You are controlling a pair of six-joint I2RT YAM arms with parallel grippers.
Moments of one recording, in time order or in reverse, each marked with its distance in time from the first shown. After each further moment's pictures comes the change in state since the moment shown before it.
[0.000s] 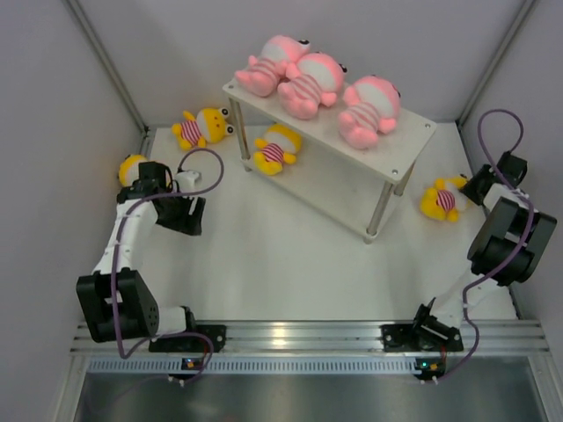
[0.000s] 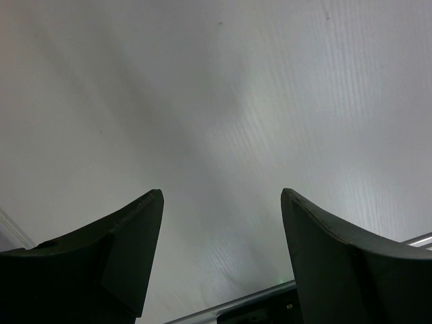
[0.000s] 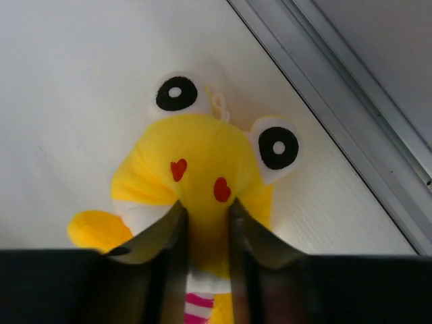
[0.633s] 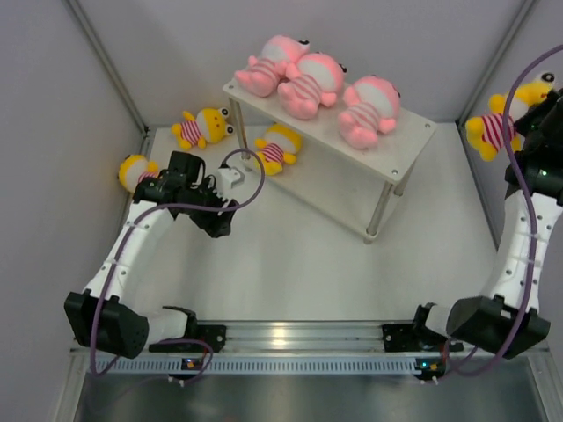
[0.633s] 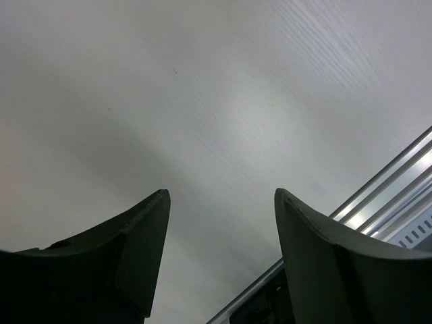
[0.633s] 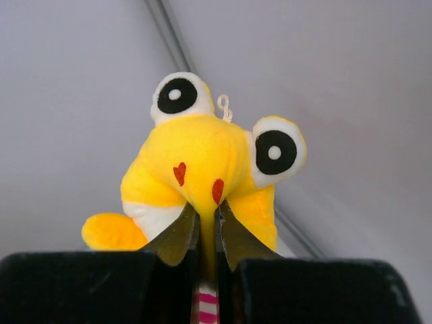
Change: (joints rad) left arm -0.359 -0.084 0.167 -0.175 0.093 0.064; right arm 0.084 -0.503 0.365 -0.210 0.264 -0.019
